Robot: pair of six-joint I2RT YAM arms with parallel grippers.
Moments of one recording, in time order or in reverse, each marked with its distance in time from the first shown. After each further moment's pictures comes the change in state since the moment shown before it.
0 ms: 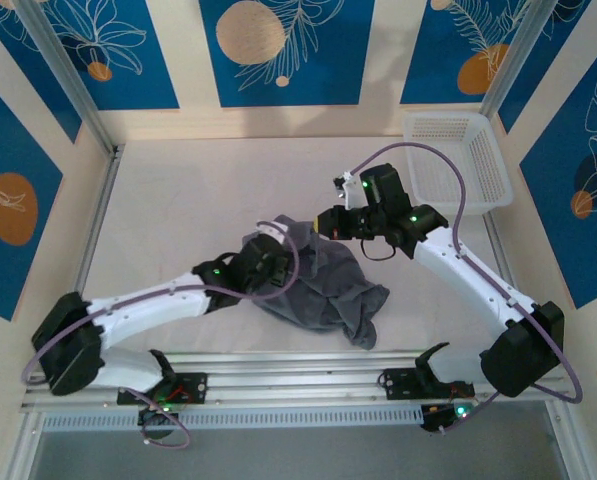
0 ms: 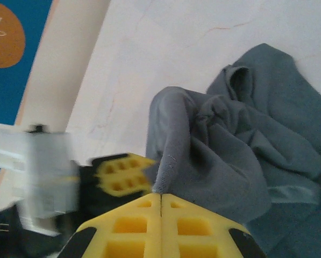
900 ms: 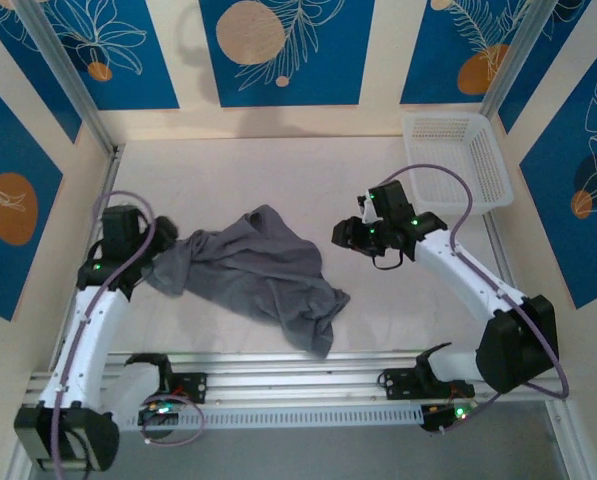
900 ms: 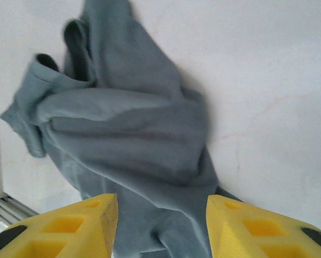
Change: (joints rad) left arm 0.839 -0.349 0.034 -0.402 0.313 -0.235; right arm -0.093 0.034 -0.144 -0.062 0.124 0.110
